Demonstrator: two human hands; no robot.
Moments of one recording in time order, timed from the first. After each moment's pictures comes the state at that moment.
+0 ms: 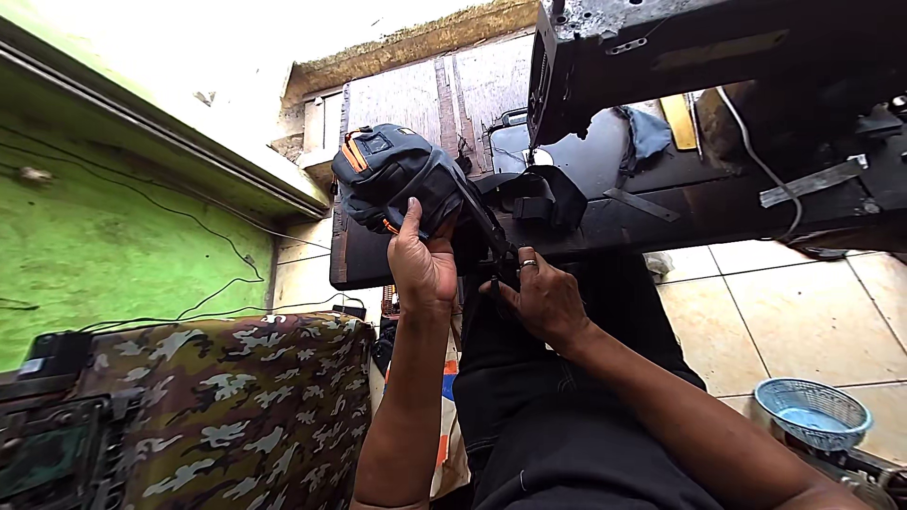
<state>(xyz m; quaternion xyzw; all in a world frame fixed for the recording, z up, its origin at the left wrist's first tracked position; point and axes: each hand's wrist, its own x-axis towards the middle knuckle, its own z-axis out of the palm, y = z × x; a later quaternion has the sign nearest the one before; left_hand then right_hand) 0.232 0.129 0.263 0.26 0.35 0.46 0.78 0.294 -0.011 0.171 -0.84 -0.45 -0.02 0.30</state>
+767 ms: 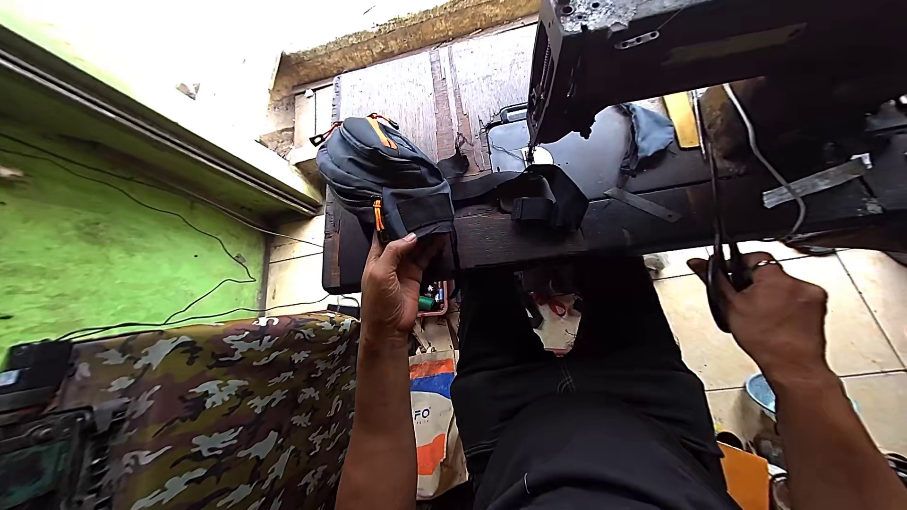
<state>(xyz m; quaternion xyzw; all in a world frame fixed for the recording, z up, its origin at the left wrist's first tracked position) 0.178 0.155 0.238 0.42 0.29 0.35 0.79 0.409 -0.176 0.187 -0.95 -0.20 0.03 0.23</state>
